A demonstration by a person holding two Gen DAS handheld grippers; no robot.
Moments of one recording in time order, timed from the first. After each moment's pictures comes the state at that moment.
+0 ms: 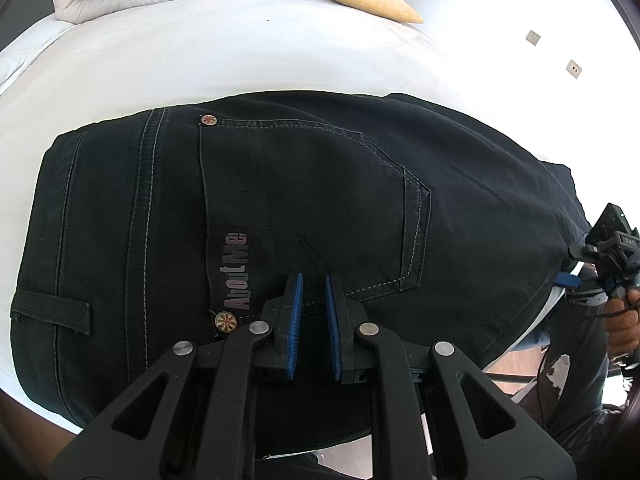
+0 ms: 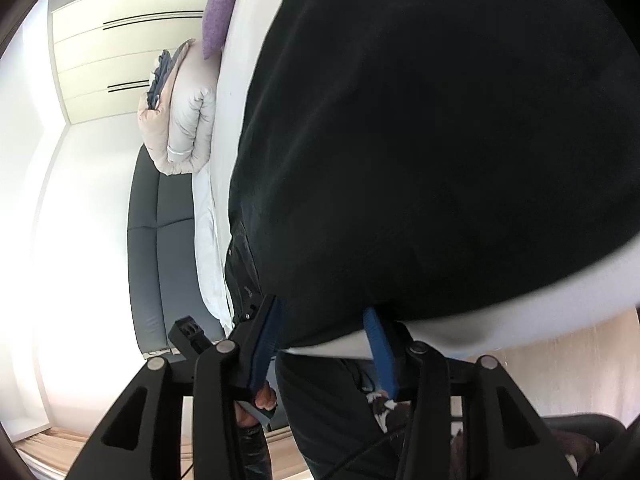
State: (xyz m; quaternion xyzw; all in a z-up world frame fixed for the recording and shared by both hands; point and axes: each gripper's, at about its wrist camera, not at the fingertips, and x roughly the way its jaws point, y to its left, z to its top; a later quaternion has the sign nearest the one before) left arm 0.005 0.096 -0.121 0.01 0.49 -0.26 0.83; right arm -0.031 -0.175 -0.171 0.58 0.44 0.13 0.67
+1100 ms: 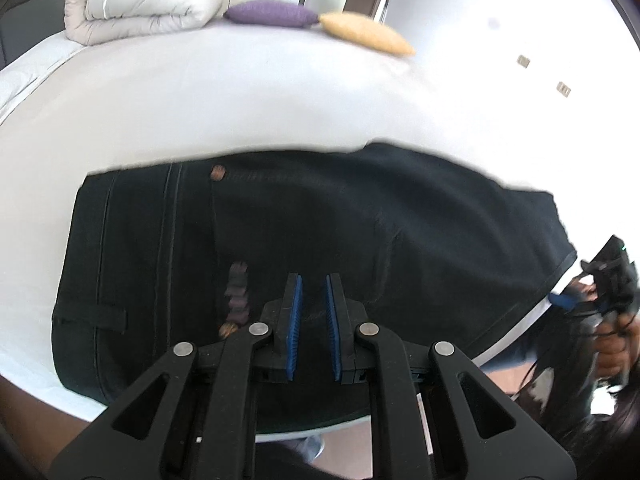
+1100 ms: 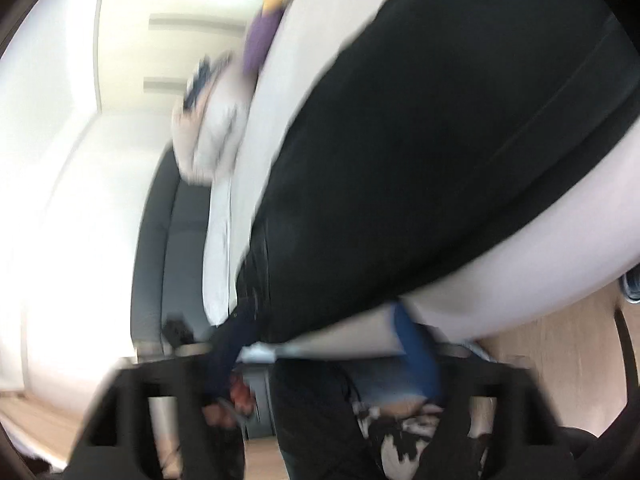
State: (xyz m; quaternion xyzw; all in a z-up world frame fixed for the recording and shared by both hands) left arm -0.008 0.091 -0.068 -0.02 0.44 -0.27 0.86; right arm -0.069 -0.197 -0.133 0.55 0.37 0.11 0.74
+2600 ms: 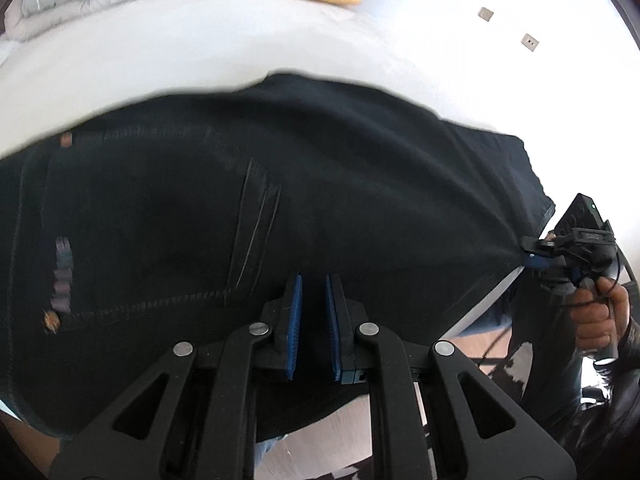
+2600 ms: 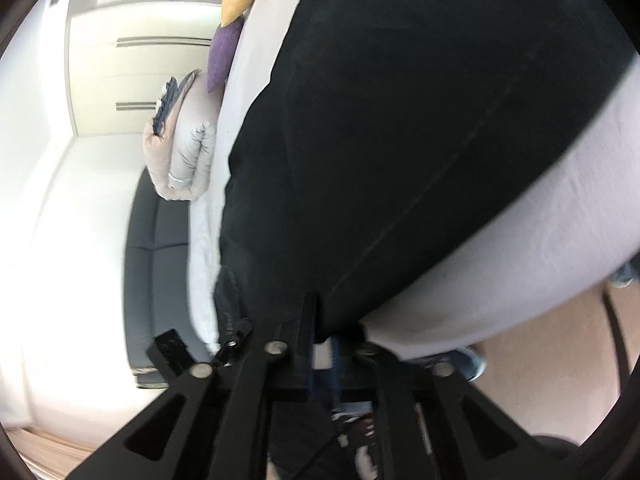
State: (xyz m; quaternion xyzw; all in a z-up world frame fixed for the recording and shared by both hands) left arm -0.026 0.014 -0.111 0.02 0.48 -0.35 0.80; right arm -0.078 -0.228 -0.172 0.58 0.40 0.09 0.70
